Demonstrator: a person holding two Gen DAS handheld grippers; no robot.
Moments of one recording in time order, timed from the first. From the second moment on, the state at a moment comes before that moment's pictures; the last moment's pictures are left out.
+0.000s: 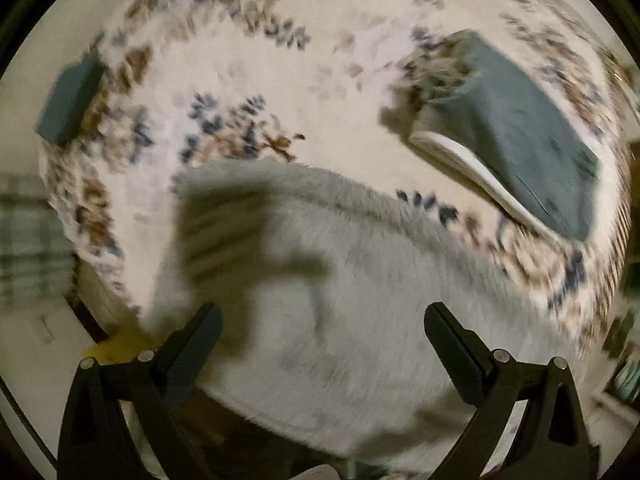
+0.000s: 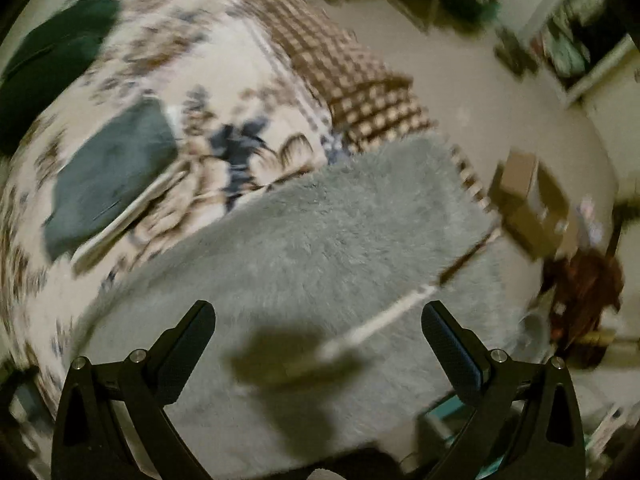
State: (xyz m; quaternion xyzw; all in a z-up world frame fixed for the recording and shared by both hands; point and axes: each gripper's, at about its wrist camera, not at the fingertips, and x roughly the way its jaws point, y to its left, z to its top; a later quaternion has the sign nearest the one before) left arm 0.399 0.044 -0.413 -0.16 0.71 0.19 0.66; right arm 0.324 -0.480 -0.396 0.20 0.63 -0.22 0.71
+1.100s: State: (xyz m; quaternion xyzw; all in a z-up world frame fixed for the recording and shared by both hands) left arm 0.355 0.073 -0.448 -0.23 0.65 0.17 0.71; right arm 0.345 -0.547 -0.494 0.30 0.59 -0.26 0.70
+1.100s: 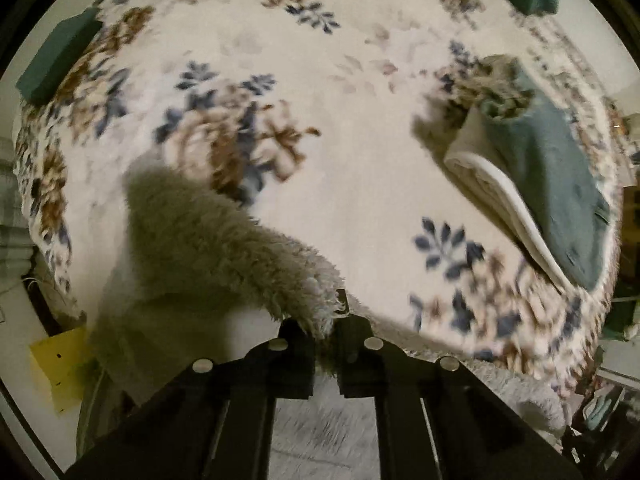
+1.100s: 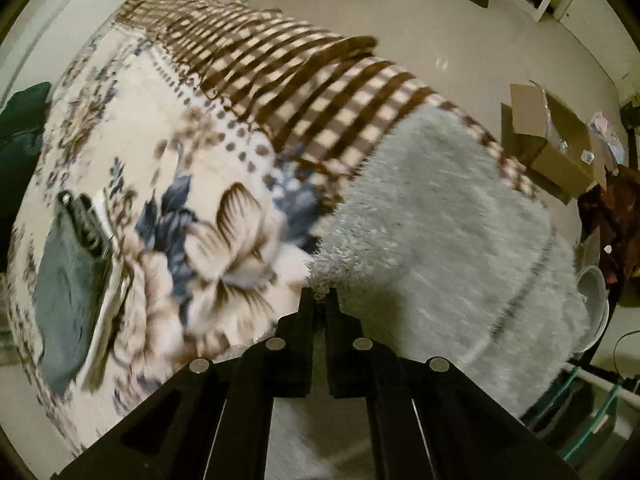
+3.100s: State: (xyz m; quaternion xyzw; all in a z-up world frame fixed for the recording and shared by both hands) left arm 0.205 -0.089 -0.532 -0.01 0.69 0.07 0.72; right arm -0.074 -0.706 -0.542 0.46 0.55 -0.34 0.61
